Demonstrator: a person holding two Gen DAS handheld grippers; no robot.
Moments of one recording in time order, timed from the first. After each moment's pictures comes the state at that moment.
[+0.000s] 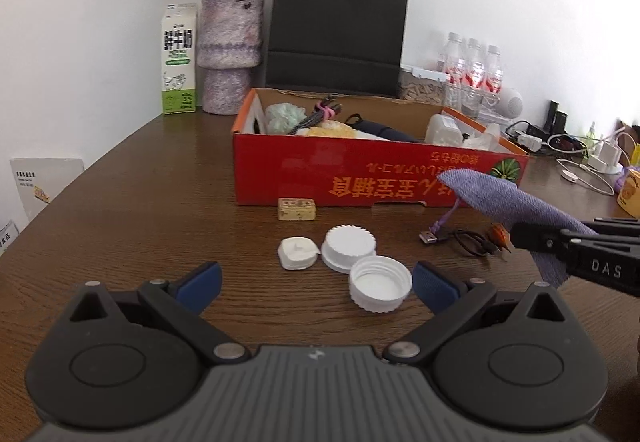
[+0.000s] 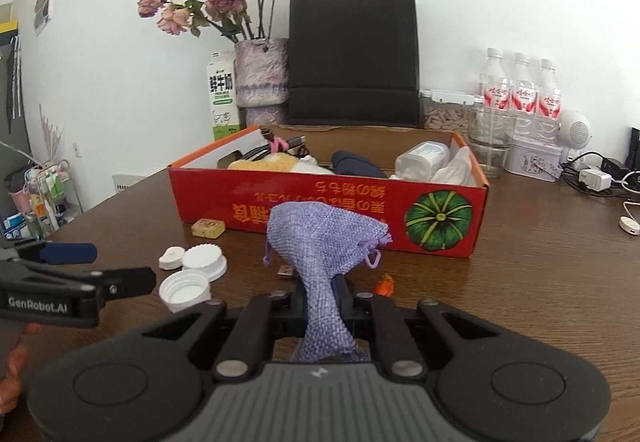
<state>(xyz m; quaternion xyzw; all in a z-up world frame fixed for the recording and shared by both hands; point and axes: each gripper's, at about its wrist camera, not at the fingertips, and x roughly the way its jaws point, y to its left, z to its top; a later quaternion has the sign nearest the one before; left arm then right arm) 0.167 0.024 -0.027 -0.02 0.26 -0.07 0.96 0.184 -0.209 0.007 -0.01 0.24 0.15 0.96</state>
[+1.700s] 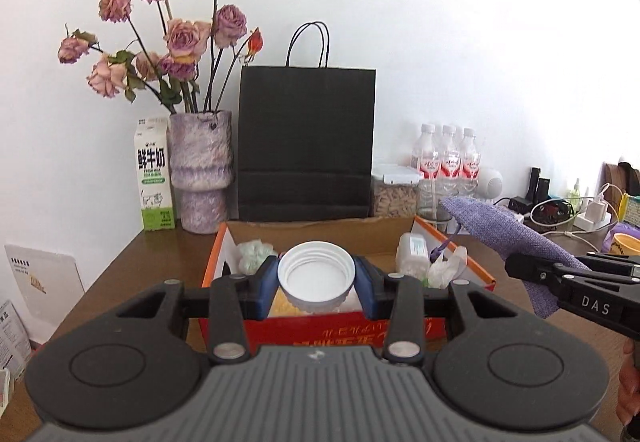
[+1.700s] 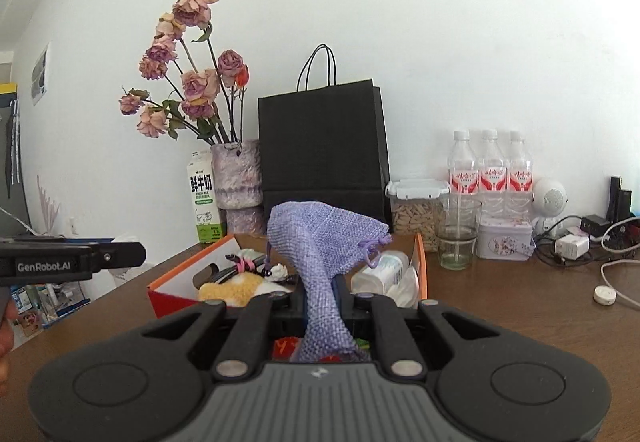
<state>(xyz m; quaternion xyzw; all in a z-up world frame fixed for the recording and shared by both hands) 0.196 -0.013 0.077 0.00 0.15 -0.08 0.99 0.202 -0.255 0.076 0.03 0.13 0.14 0.98</state>
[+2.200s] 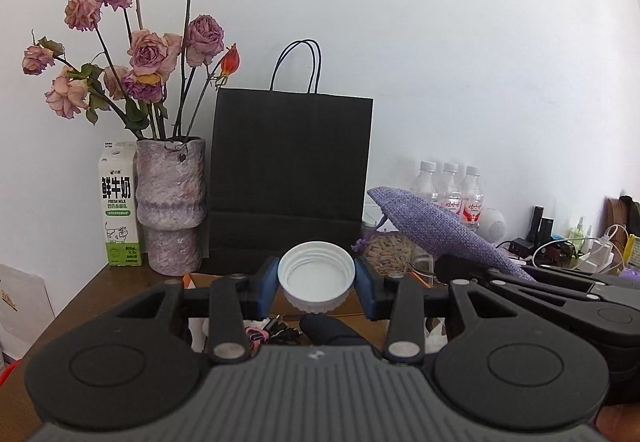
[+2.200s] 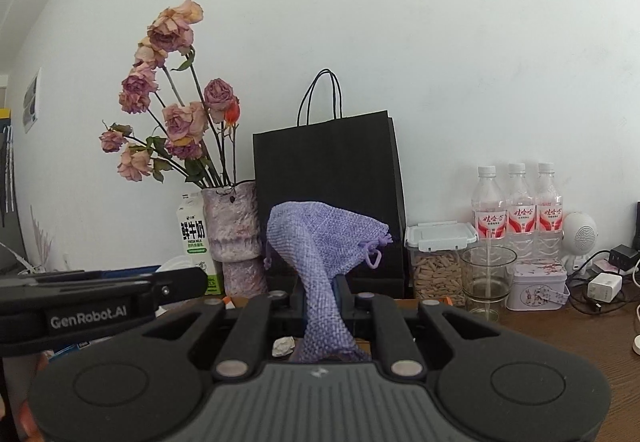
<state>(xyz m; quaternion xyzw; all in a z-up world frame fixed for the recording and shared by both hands) 0.279 -0.032 0.088 -0.03 0.12 -0.09 0.99 0.291 -0.220 0.106 0.06 0.10 0.14 0.98</state>
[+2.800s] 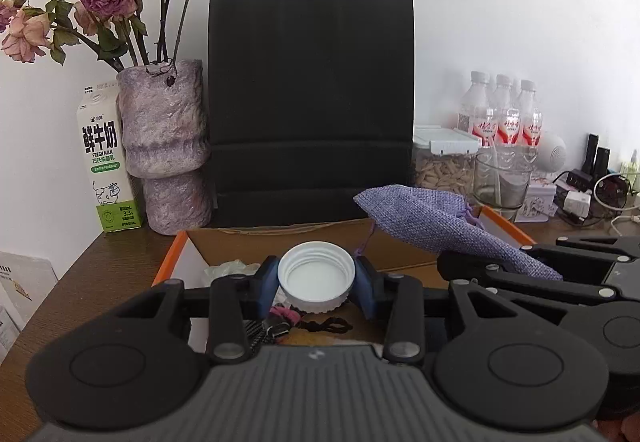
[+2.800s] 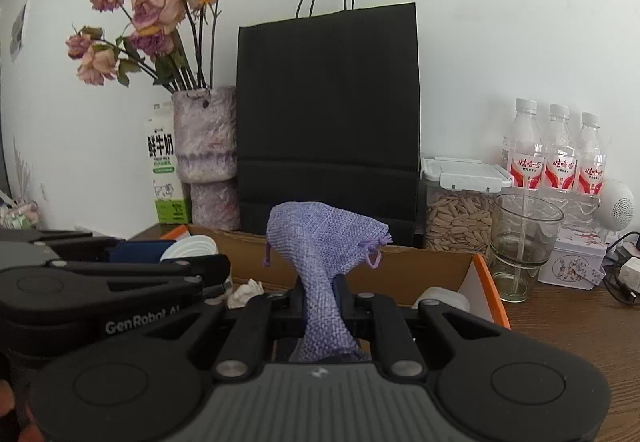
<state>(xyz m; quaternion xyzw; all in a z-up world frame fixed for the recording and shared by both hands) 0.377 -0.040 0.022 0.04 0.21 -0.05 0.98 0.390 -0.188 0.042 -0.02 0.20 0.13 0.97</state>
